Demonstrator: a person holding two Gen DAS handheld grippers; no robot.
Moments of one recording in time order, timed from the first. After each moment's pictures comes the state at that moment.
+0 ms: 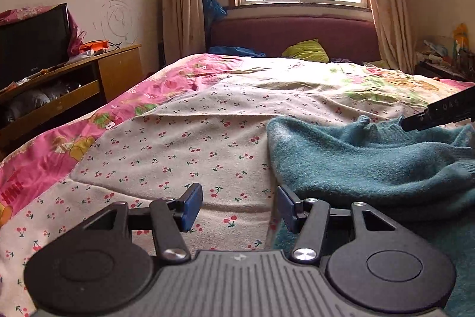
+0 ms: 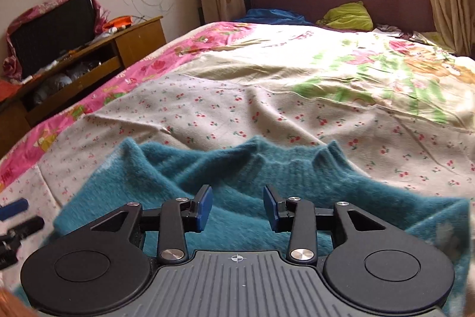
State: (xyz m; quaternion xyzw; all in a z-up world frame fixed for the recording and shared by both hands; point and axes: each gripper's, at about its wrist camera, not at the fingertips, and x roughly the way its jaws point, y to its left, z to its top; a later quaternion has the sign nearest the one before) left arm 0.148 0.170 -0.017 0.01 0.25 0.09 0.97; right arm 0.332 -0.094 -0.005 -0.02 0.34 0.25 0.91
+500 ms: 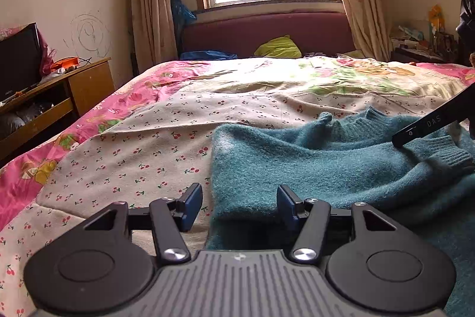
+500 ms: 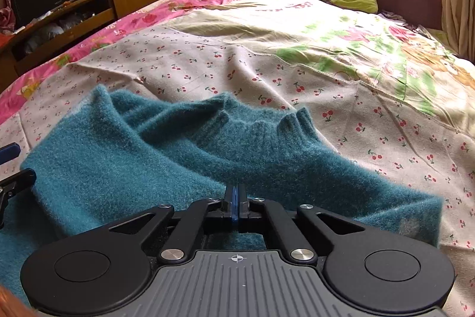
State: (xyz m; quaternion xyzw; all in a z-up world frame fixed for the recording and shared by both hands) left arm 0.175 0.125 -0.022 0.05 0.25 0.06 0.97; right arm 0.347 -0.109 -0.018 -0.08 0.38 0.24 0.89
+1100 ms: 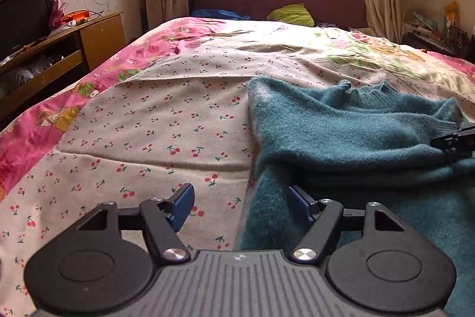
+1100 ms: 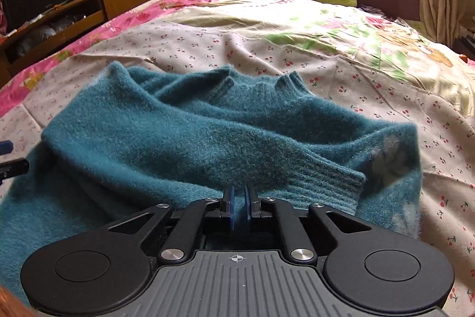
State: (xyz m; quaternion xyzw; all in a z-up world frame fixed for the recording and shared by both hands) left arm 0.131 0.173 -0.014 0.00 0.34 0.06 0.94; right arm 0.273 -0.119 -0.015 -0.06 0.38 0.22 0.90
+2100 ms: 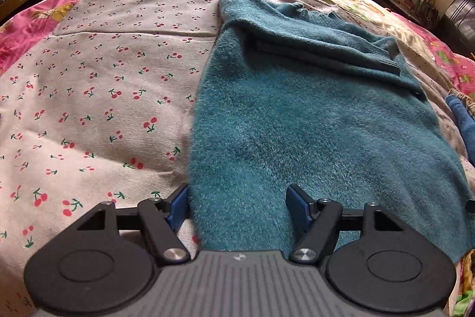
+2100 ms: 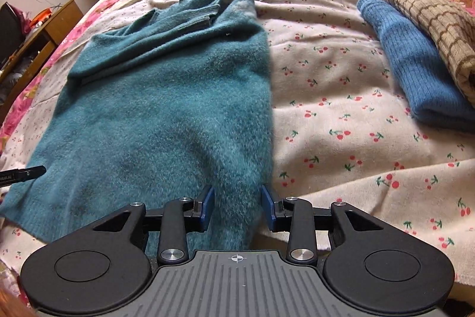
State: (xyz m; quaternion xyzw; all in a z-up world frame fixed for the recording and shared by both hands) left arm 0.015 0.165 -0.020 -0.09 0.47 -0.02 0.88; right arm 0.012 -0.260 -0.011 0.10 0.49 0.08 0.86
